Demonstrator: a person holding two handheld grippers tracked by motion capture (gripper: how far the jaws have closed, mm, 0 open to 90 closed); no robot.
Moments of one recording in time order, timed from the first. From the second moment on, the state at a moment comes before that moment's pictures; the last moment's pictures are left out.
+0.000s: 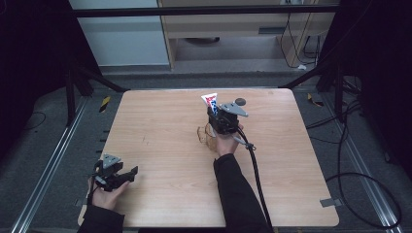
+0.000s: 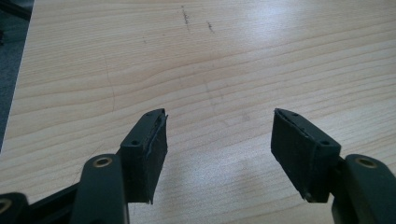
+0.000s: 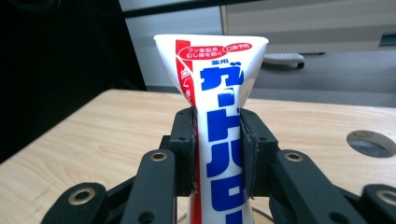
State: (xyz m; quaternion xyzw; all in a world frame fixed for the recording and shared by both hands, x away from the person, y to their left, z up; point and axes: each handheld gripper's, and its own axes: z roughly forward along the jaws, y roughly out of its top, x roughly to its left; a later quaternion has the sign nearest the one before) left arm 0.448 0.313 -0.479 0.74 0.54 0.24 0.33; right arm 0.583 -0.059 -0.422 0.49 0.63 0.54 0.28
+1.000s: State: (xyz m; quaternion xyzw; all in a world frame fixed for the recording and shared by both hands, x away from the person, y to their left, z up) left arm 0.449 0.310 -0.480 0.74 0.54 0.24 0.32; right arm 0.543 -0.074 -0.425 0.46 0.67 0.51 0.29
